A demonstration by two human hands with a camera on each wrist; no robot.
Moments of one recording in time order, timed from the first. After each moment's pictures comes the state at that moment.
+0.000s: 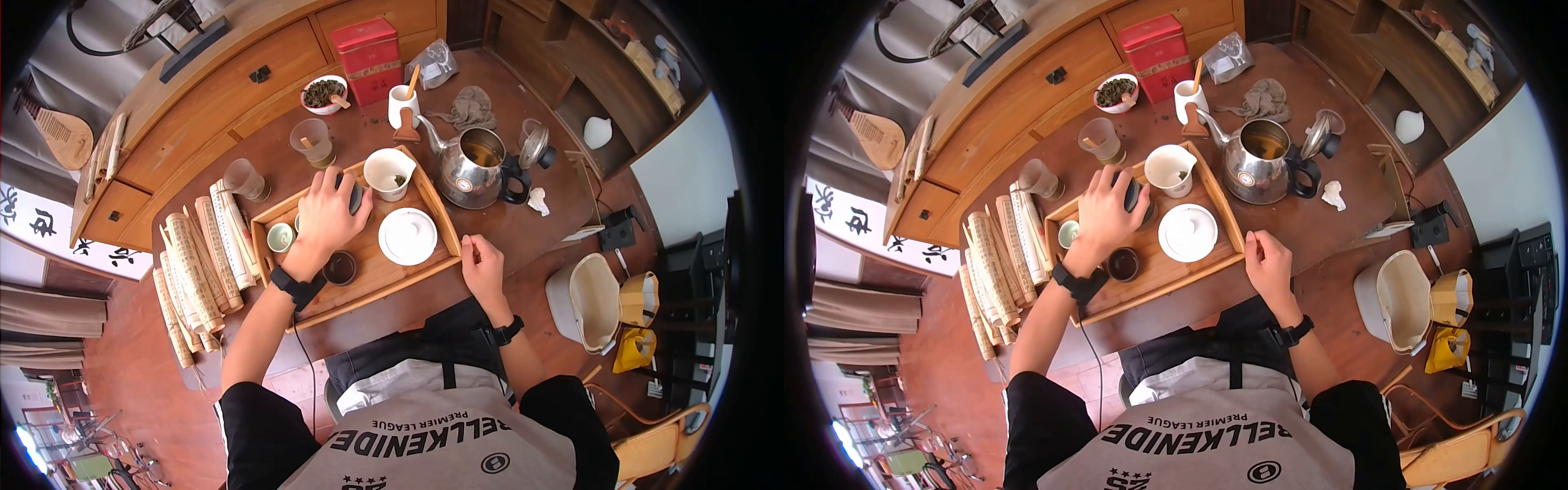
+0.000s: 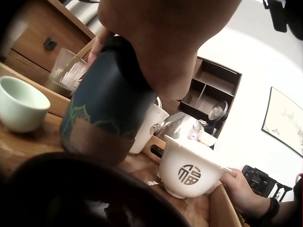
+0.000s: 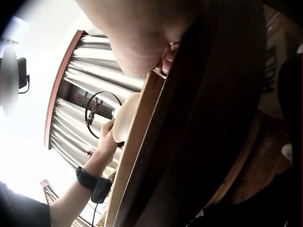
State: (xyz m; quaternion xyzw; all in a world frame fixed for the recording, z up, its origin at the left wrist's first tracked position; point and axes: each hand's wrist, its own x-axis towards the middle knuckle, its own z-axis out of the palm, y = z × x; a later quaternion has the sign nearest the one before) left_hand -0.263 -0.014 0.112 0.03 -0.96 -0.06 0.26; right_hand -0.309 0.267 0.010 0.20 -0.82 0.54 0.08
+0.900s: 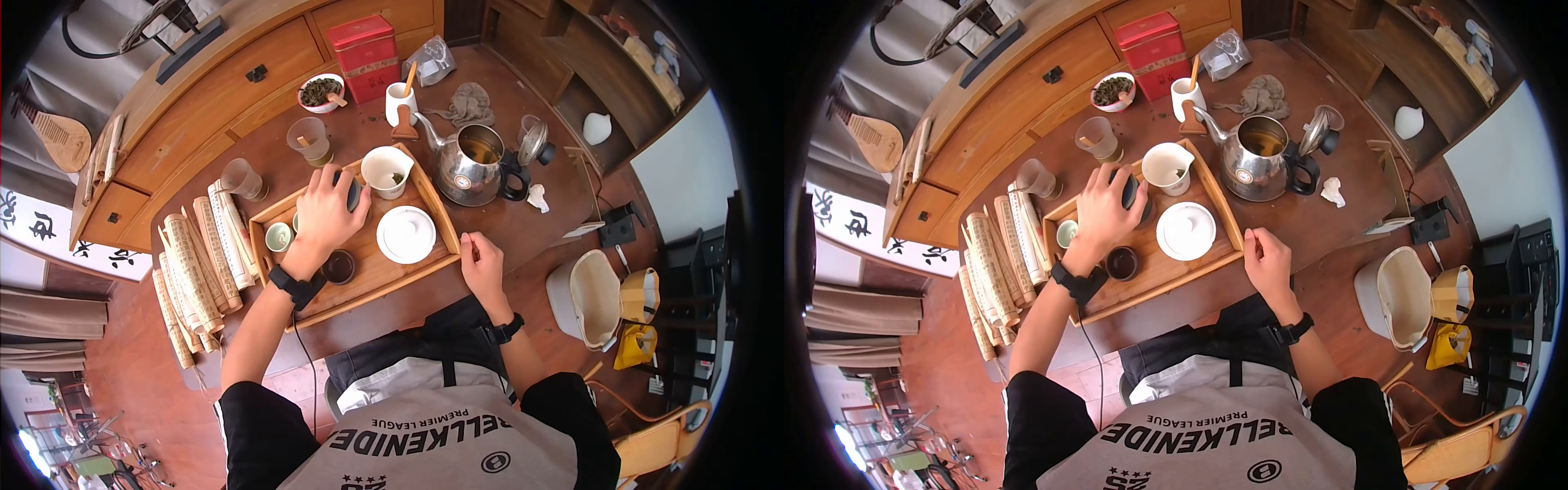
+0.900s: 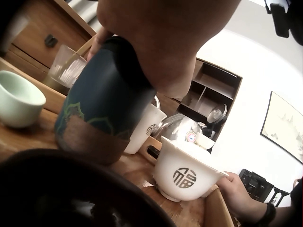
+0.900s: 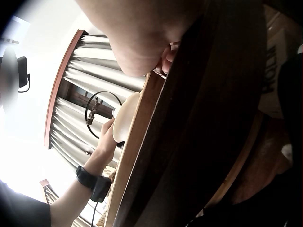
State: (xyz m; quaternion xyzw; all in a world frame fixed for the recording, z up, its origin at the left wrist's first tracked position) left_hand -0.265 -0.014 0.112 0.02 -0.96 -0.08 0.27; right_hand -0.308 0.266 0.014 0.20 -0.82 0.54 0.07
